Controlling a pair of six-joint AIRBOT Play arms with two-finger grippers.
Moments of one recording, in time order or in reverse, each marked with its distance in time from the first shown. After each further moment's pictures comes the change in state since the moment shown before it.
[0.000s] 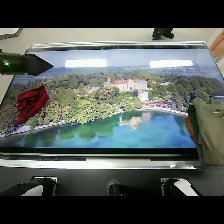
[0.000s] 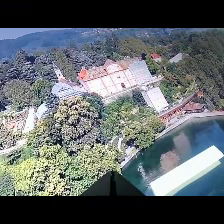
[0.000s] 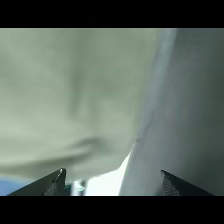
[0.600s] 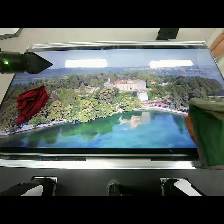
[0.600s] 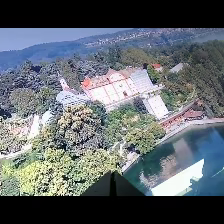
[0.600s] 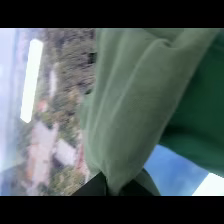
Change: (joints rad) left arm 0.002 0.000 0.000 0.001 0.019 -0.003; right arm 0.052 -0.064 0.508 0.466 0.035 0.062
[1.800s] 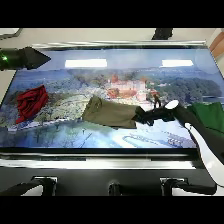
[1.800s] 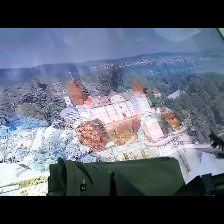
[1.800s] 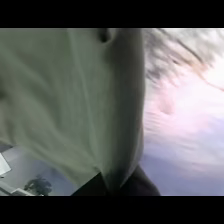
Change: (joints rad) left arm 0.003 0.000 0.000 -0.005 0.076 -0.079; right arm 1.195 -0.287 -0.616 0.324 -0.678 -0.390
